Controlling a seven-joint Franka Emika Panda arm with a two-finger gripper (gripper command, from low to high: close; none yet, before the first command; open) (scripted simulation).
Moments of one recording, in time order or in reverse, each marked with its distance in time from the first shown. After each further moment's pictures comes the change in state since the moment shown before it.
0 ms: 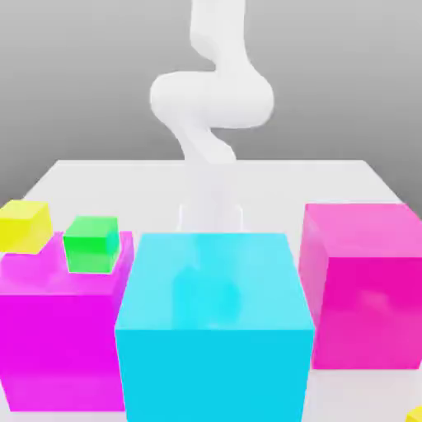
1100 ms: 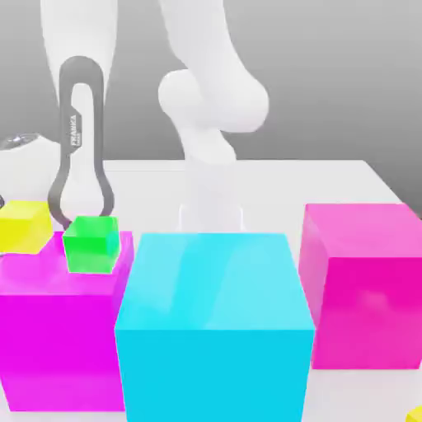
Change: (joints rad) arm -0.452 0.709 0.201 -0.499 -0.018 0.581 0.820
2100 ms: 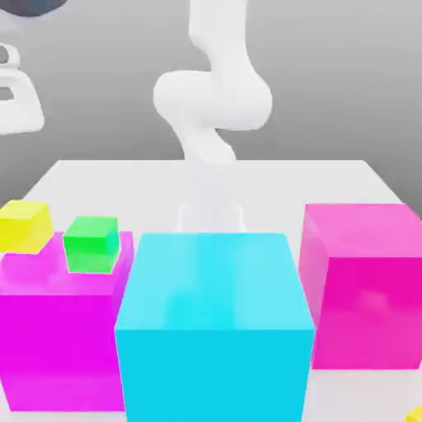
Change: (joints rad) arm 0.287 -0.548 0.001 0.468 -0.198 -0.907 0.435
